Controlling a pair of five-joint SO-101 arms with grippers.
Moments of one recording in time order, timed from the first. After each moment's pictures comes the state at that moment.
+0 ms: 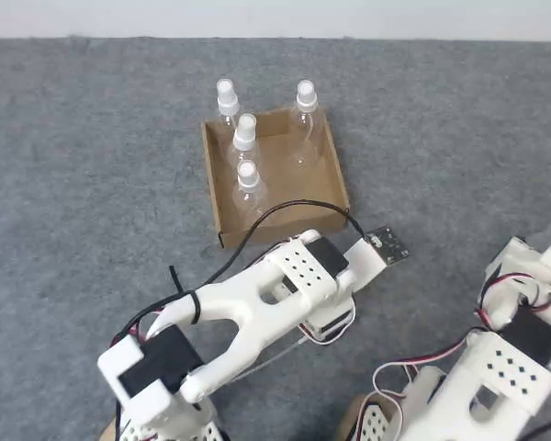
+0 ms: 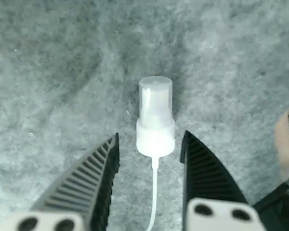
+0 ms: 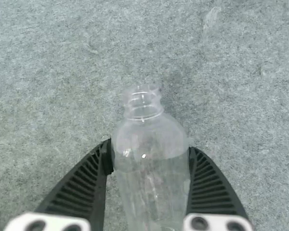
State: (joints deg) left arm 45.5 4.1 28.8 74.9 0.0; right arm 33.8 -62.2 57.1 55.2 -3.1
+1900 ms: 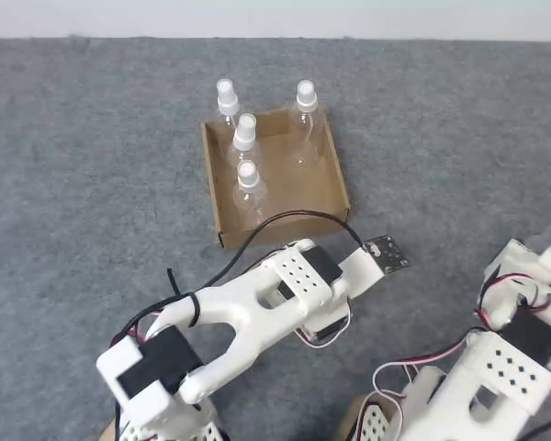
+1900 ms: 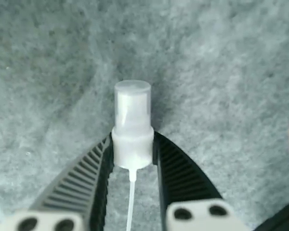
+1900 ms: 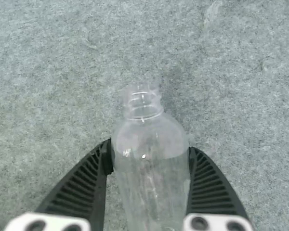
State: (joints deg) left arm 45.5 3.7 34.2 67.6 -3.8; right arm 33.9 -62.2 58.0 55.1 -3.1
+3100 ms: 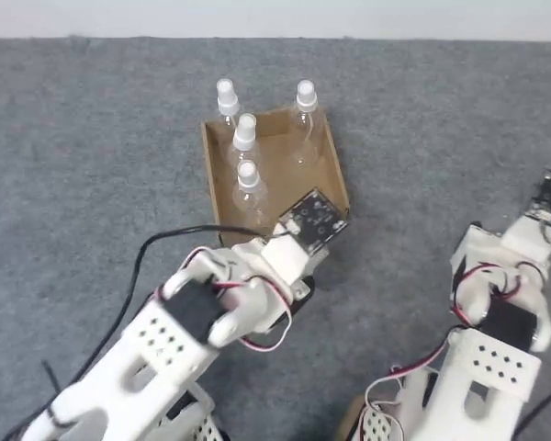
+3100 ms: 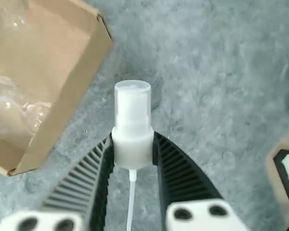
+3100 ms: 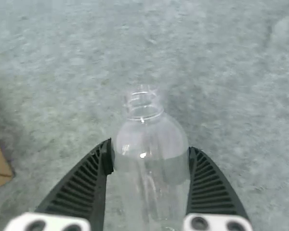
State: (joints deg) left arm 36.9 -48.7 51.3 67.7 -1.7; right arm 20.5 -62.2 58.0 55.3 -3.1
